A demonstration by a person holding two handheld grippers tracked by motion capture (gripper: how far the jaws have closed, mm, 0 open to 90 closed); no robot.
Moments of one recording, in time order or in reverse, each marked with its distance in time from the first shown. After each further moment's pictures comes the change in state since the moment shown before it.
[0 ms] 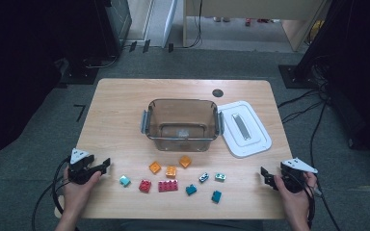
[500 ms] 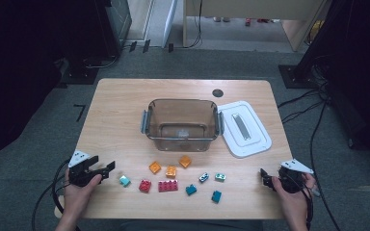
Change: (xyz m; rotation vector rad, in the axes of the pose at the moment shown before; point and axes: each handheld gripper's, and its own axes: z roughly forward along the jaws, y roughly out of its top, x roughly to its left) left arm -0.016 0.003 -0.019 -0.033 -0.162 0.026; right arm 0.004 -0.004 0.004 0.031 -0.056 -0.029
